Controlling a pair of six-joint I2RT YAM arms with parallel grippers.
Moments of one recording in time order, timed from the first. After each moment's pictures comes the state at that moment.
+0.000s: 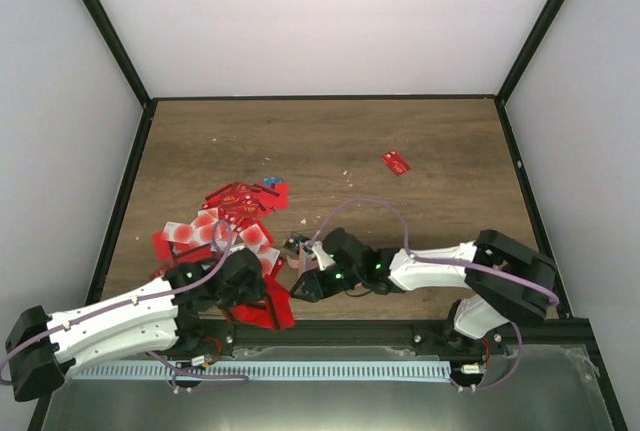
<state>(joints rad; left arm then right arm) -1.04 0.78 0.43 -0.77 -0.11 -1.19 1.09 1.47 0.57 0.17 -0.47 0.79</state>
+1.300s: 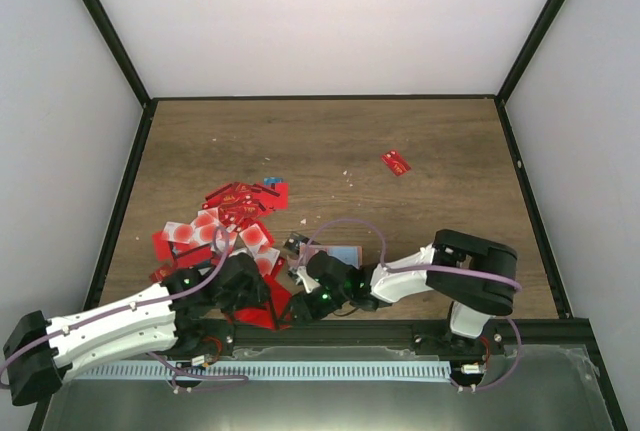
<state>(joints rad) -1.04 0.71 0.33 -0.69 -0.05 -1.20 1.25 1.68 0.59 0.37 -0.51 0.92</state>
